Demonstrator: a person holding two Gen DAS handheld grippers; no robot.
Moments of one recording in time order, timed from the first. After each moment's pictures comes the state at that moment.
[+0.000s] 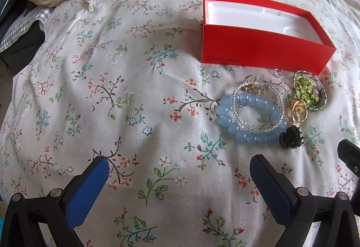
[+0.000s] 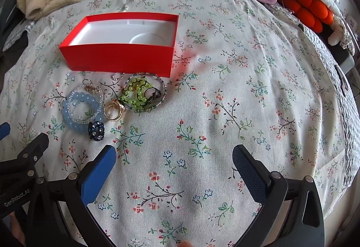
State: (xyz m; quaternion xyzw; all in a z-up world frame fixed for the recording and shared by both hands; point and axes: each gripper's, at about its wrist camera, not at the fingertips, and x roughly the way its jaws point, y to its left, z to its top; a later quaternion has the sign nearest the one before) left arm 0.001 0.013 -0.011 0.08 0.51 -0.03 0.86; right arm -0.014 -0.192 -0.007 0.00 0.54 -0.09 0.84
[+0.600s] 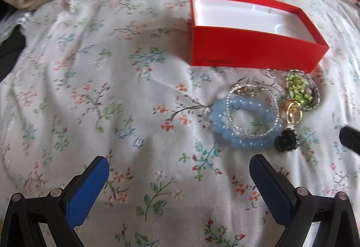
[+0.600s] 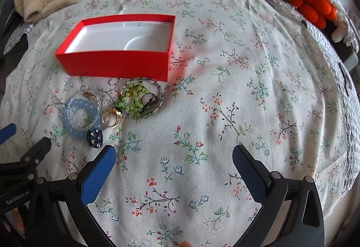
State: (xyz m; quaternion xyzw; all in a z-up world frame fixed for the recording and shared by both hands) left arm 0.024 0.015 -0.011 0.08 0.53 -0.09 0.84; right arm 0.004 -0.204 0.001 0.03 0.56 -0.08 0.82
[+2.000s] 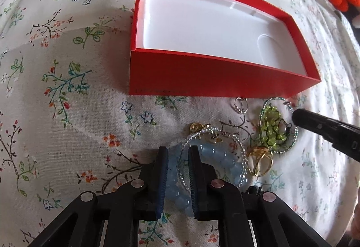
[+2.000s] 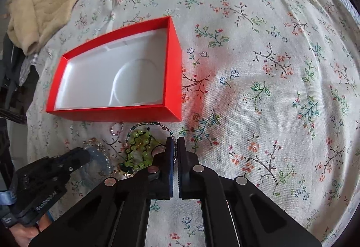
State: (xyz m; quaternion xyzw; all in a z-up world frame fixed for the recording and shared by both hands) left arm 0.100 -0.025 -0.043 -0.01 0.60 -0.20 0.77; right arm 0.083 -0.236 -0.029 0.16 0.59 -0.01 0.79
